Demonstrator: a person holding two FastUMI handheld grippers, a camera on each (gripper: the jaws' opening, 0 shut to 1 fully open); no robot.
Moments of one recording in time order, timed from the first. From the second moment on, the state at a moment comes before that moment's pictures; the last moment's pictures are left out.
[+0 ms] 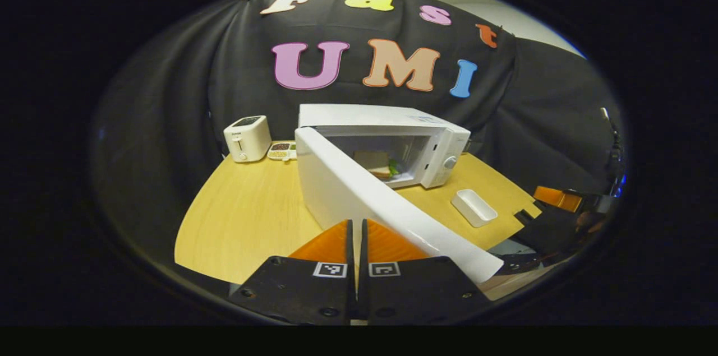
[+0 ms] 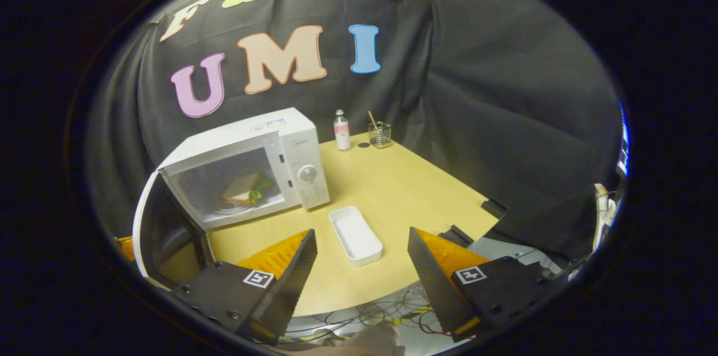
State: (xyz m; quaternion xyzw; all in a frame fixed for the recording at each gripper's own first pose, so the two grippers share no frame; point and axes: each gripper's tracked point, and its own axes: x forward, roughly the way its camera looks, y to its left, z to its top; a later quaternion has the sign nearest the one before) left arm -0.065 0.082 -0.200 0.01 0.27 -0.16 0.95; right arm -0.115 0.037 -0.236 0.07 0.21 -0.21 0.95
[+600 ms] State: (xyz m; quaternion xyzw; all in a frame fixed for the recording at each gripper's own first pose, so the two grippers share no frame) left arm -0.002 -0.013 -0.193 -0.02 0.23 -0.14 0.96; right arm -0.074 -0.048 -0.219 0.05 0.20 -0.17 0.96
